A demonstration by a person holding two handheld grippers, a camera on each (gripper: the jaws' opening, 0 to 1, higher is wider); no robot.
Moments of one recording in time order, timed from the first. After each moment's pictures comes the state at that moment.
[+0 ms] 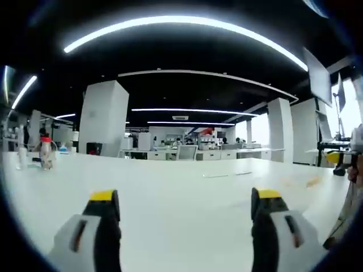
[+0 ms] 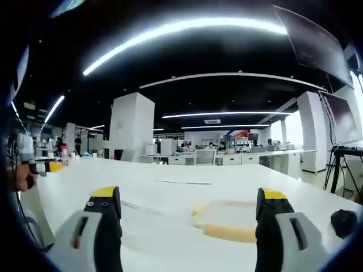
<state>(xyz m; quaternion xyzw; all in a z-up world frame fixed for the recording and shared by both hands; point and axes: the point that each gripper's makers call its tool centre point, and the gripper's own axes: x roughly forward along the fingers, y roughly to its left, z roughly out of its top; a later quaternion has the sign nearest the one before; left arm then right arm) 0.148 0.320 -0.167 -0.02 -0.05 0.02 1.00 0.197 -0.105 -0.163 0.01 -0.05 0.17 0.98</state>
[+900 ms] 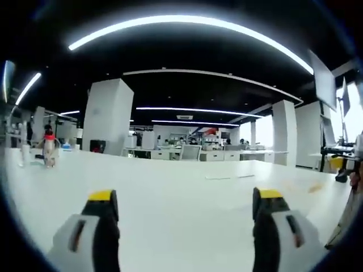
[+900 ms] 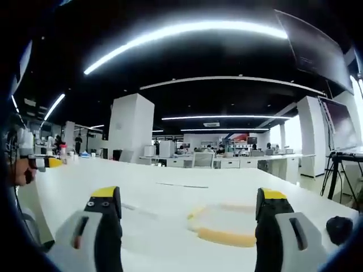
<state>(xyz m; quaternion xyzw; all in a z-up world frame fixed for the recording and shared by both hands) 0.147 0.330 -0.165 -0.04 -0.05 0.04 1.00 0.195 -0.109 -0.156 0.00 -0.06 0.17 0.98</state>
